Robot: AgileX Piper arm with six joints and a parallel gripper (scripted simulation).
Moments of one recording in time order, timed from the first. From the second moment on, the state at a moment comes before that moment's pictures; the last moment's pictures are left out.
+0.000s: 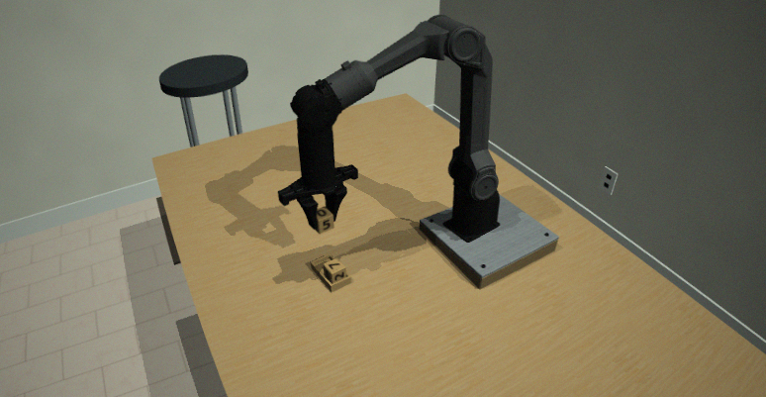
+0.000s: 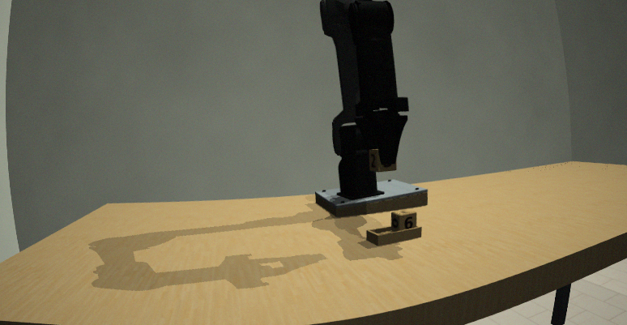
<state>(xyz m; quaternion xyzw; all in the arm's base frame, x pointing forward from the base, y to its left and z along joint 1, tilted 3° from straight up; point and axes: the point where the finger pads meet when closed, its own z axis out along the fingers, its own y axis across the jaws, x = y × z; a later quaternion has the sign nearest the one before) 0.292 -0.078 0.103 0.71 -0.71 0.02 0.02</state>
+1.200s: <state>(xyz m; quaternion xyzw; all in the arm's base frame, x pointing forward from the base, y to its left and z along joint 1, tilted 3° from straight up) 0.297 0.017 0.090 0.20 -0.98 0.03 0.00</state>
